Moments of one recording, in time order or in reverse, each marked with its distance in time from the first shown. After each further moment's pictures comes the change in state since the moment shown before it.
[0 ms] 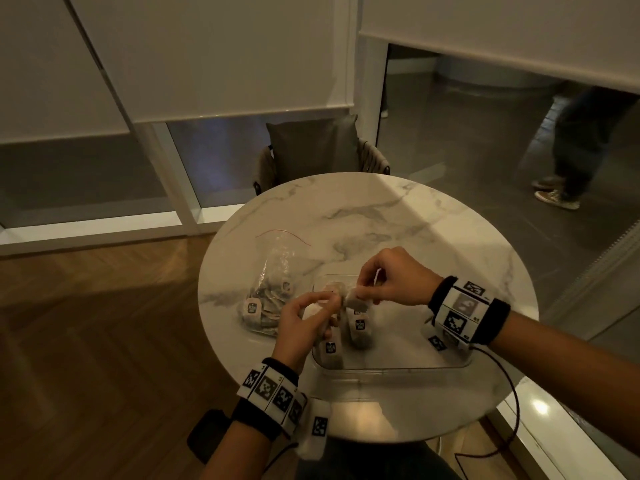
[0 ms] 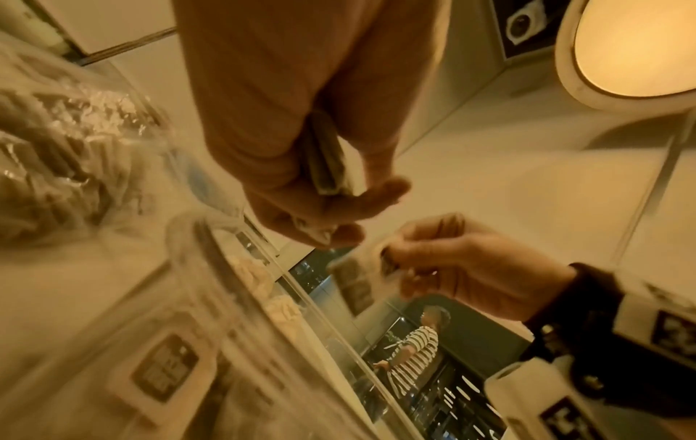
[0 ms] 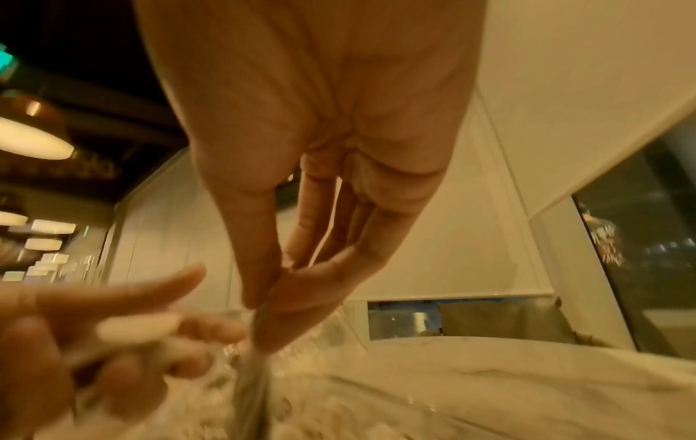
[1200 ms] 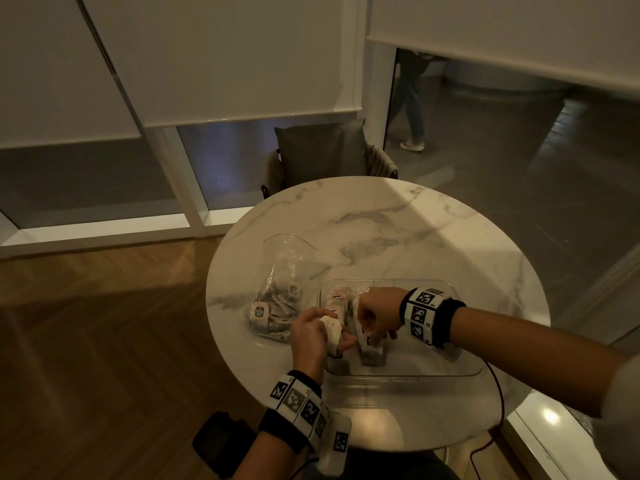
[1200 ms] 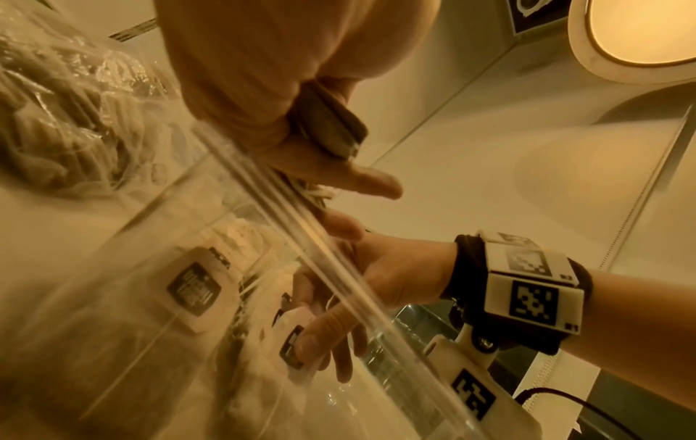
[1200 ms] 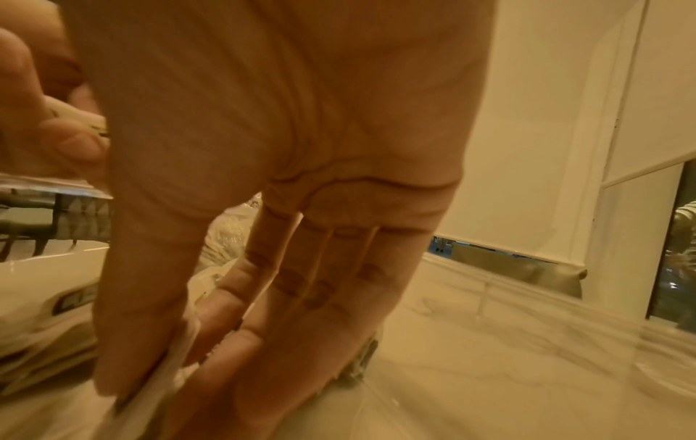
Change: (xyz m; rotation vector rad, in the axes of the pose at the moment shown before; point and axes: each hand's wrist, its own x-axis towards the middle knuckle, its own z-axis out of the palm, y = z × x) left_hand -0.002 -0.008 0.014 -0.203 0.210 -0.200; right_hand 0.039 0.022 0.049 -0.461 -0.580 0.197
